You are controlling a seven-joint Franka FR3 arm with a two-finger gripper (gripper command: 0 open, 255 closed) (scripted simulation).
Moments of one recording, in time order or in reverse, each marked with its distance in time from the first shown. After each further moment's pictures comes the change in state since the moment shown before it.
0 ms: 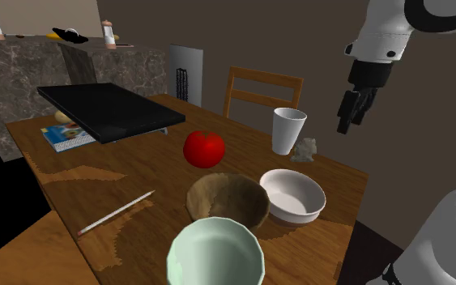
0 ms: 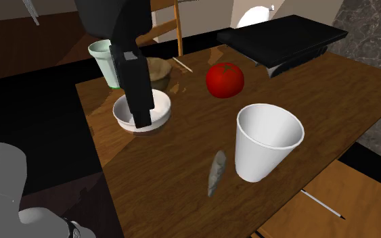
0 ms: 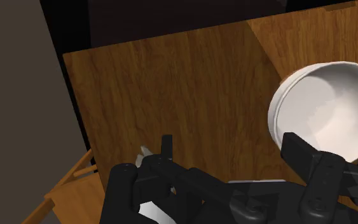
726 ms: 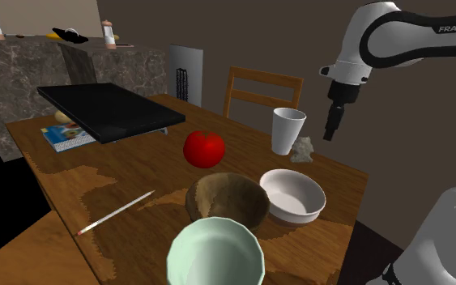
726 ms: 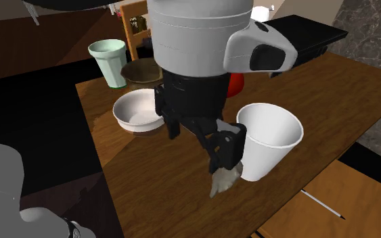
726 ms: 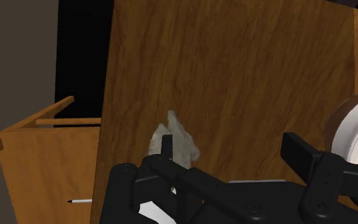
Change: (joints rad) arm 0.079 0.158 -0.236 -0.070 -0.104 0.264 -0.464
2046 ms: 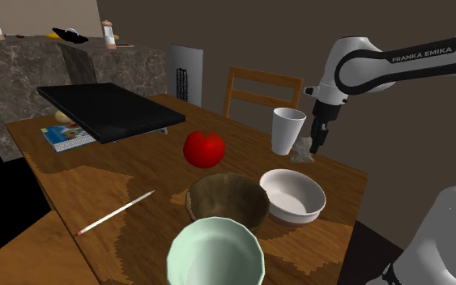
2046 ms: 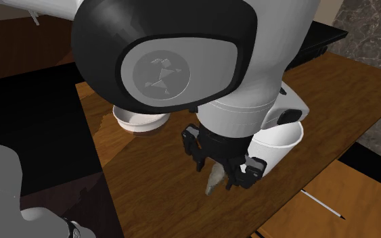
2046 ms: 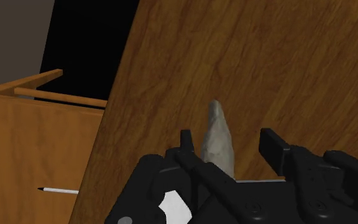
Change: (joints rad) arm 0.047 0.143 -0.110 -0.068 -0.013 0.226 -0.218
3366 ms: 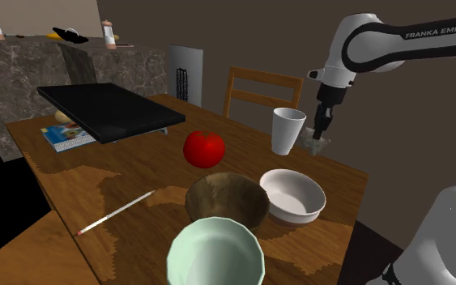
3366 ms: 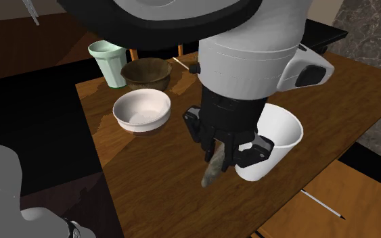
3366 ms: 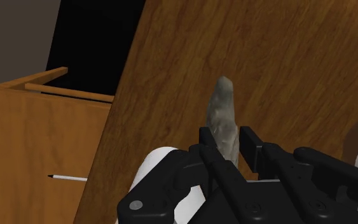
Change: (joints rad) arm 0.005 -0.017 0.017 0.119 0.009 -0.135 0.005
